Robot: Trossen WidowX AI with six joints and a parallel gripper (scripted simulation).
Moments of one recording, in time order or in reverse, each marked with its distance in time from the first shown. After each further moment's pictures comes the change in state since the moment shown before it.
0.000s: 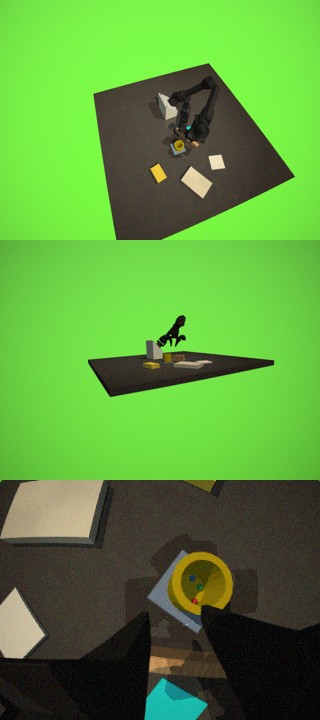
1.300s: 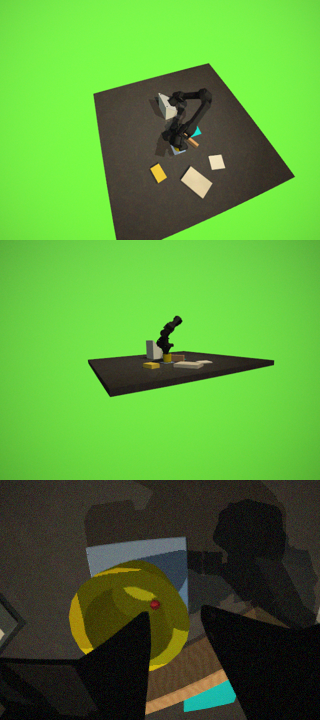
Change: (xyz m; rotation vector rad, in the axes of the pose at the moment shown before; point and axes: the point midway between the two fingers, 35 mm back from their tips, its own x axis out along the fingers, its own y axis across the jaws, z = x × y) arm 0.073 -0.066 -0.008 0.716 0.419 -0.104
